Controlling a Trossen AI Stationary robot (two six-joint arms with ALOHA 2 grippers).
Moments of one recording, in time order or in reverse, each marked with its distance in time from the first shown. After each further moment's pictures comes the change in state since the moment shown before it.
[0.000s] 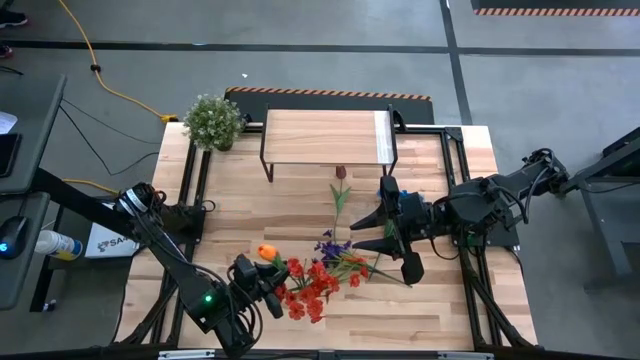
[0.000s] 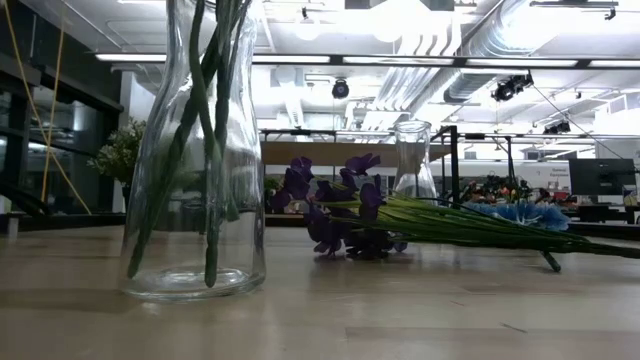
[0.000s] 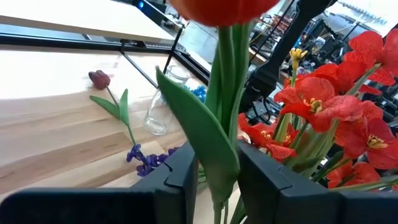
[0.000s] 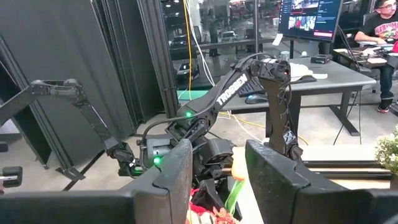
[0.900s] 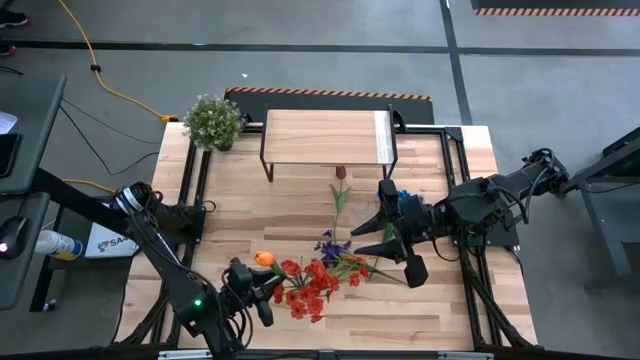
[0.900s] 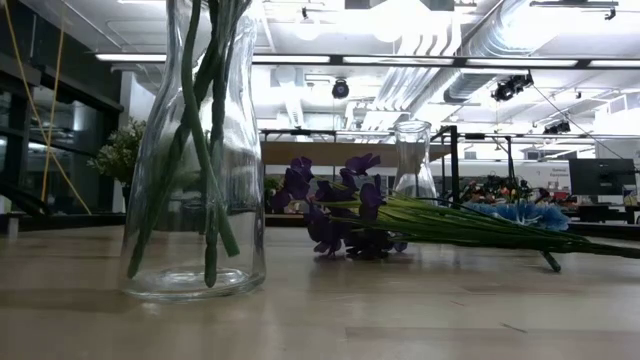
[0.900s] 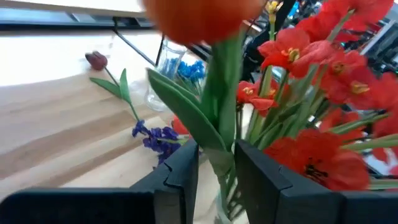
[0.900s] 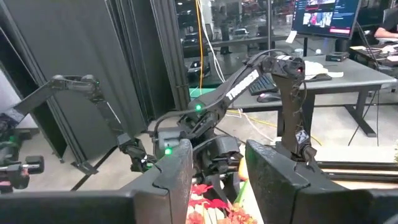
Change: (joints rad) left arm -0.055 -0.021 0.000 -0.071 0.092 0.000; right arm 0.000 0.000 0.000 -0.001 -0.051 0.005
